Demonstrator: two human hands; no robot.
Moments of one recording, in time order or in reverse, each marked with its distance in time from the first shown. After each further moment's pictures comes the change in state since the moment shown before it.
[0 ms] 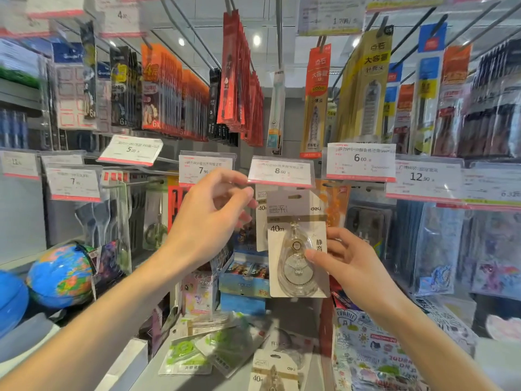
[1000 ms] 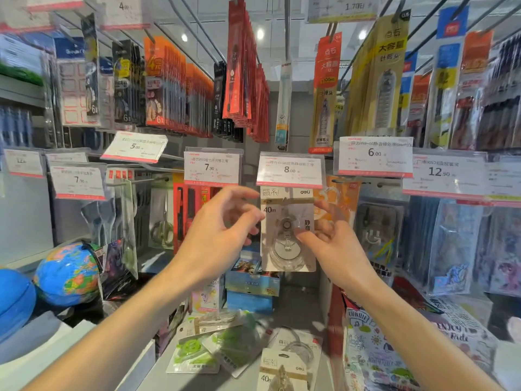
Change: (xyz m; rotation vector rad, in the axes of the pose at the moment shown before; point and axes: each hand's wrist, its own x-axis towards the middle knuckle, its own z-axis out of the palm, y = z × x) left_hand -0.011 -0.027 0.003 -0.004 -0.063 -0.021; right_hand 0.042 0.005 0.031 -0.095 0.083 -0.042
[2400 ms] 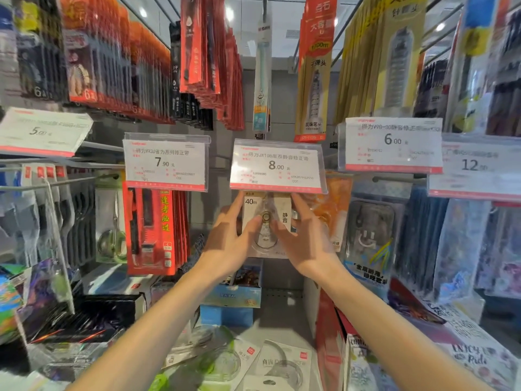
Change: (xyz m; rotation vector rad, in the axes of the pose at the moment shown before) left_hand 0.070 -0.114 0.067 0.257 -0.109 -0.176; right_hand 0.067 0.041 0.023 -0.325 0.120 -0.064
